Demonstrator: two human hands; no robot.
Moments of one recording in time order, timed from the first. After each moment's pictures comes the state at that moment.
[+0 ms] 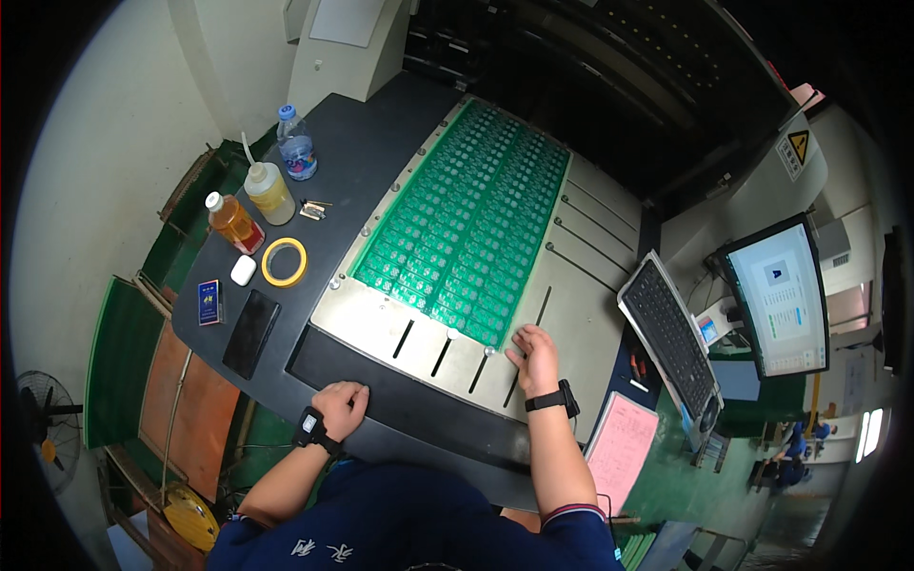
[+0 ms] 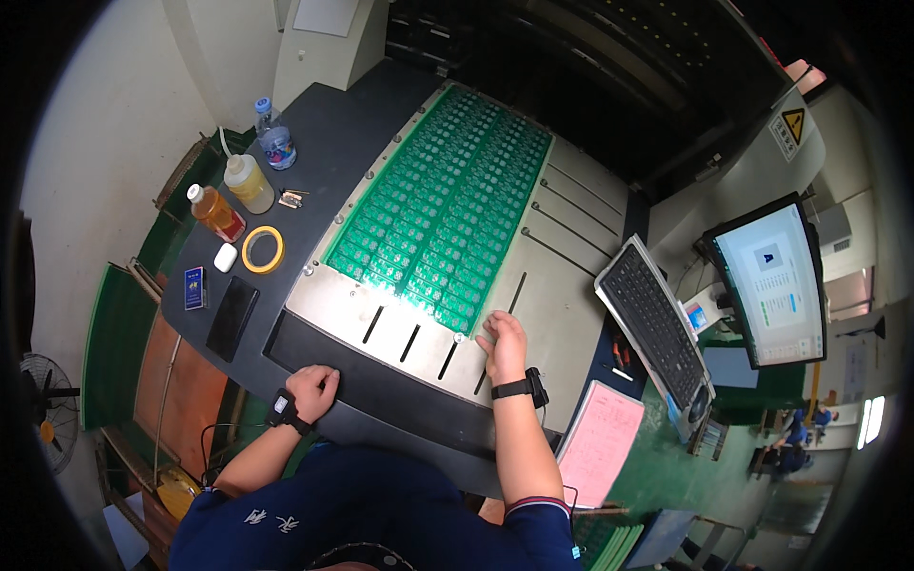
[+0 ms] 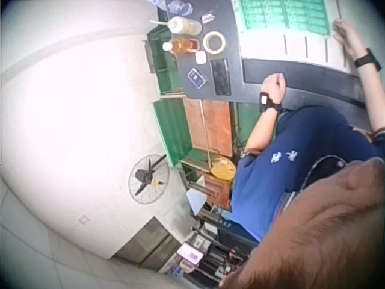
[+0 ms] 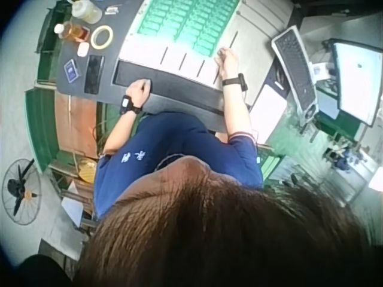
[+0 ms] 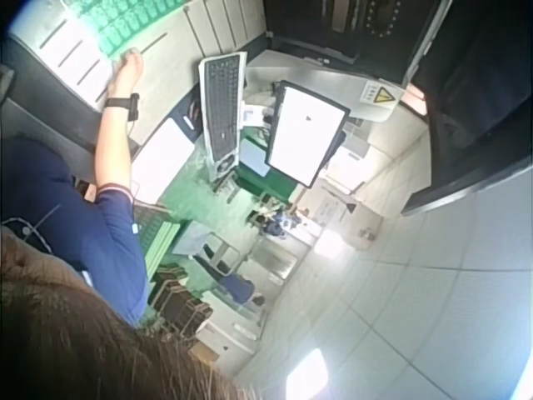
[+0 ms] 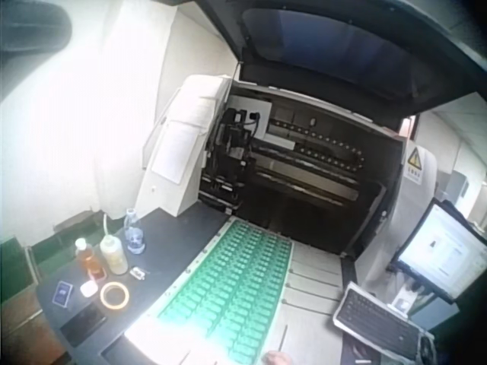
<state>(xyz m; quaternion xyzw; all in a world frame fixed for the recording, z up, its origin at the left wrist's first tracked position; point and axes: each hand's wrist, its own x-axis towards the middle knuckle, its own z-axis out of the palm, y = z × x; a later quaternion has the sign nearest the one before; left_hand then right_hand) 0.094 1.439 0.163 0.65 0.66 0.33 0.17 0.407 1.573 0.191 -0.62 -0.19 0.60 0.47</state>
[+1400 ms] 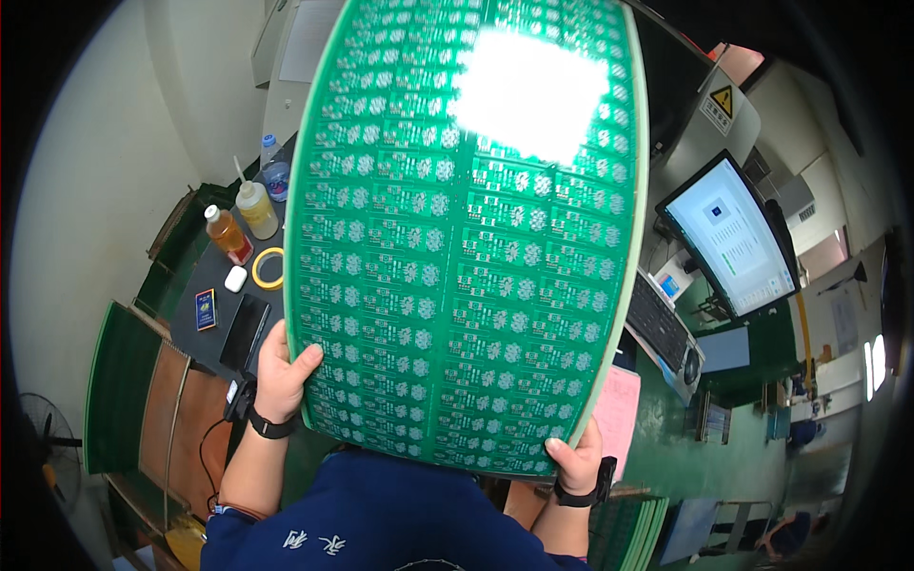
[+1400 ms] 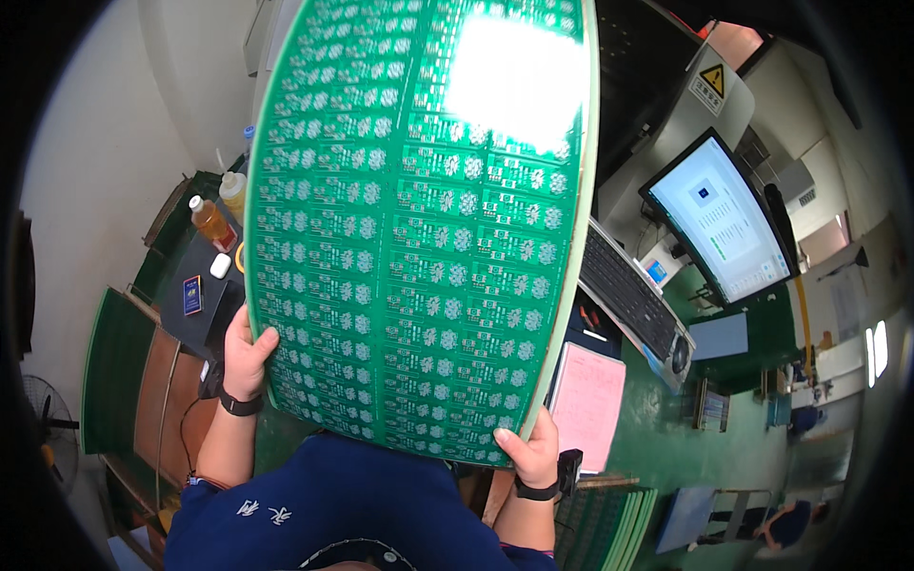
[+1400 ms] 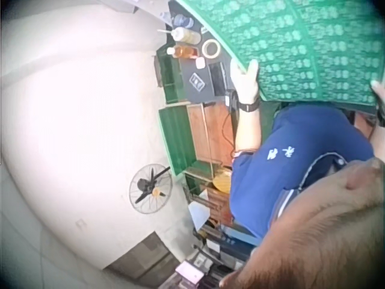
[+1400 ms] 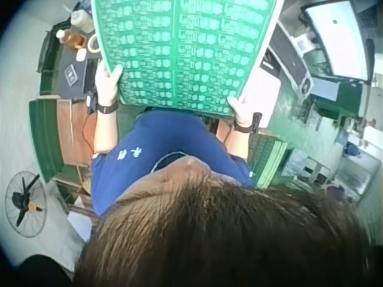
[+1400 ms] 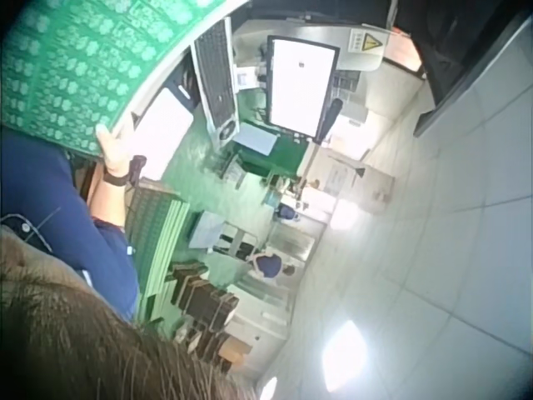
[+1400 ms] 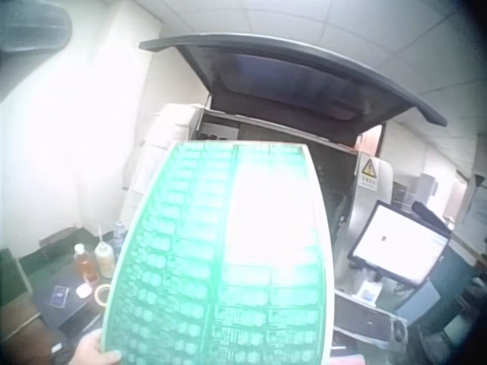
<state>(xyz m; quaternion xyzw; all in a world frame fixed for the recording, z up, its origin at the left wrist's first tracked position) 0.078 1.439 0.328 0.40 0.38 0.61 0.57 0.429 1.351 0.364 -0.48 -0.45 0.51 0.56</state>
